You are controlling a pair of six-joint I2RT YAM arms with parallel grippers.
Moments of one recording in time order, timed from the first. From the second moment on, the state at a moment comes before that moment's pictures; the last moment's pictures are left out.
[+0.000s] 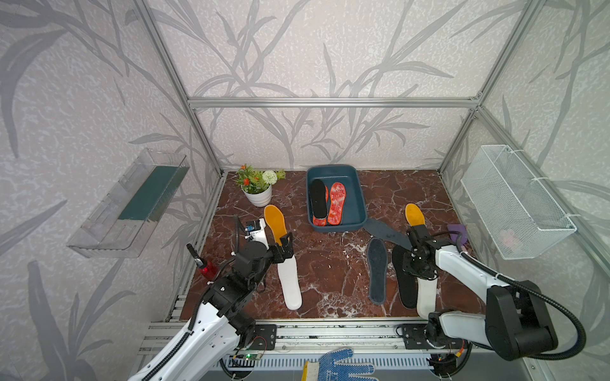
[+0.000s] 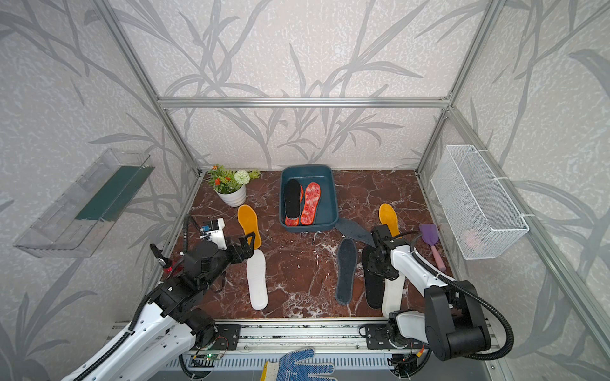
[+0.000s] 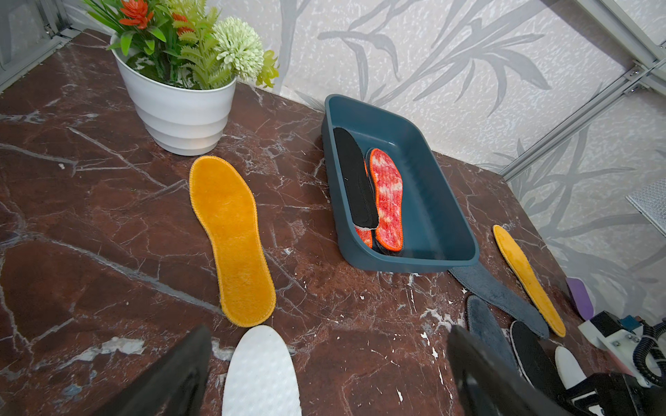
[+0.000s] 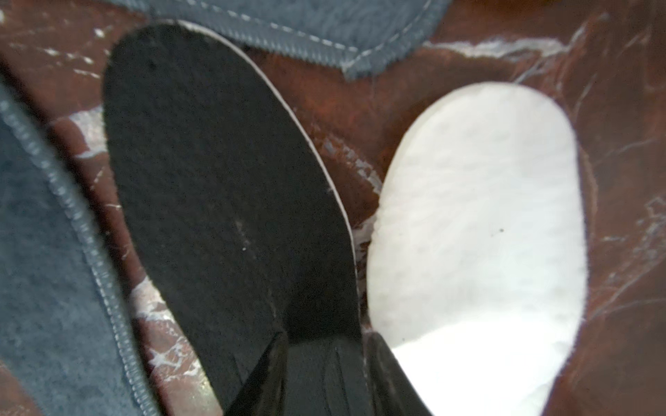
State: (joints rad) left arm -0.55 0.59 0.52 -0.33 -0.28 -0.57; right arm 0.17 1.29 0.63 -0.78 0.06 0.49
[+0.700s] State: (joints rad) left arm -0.55 0.59 0.52 -0.33 -0.28 -0.55; right arm 0.17 1.31 0.63 -0.73 -0.05 0.49
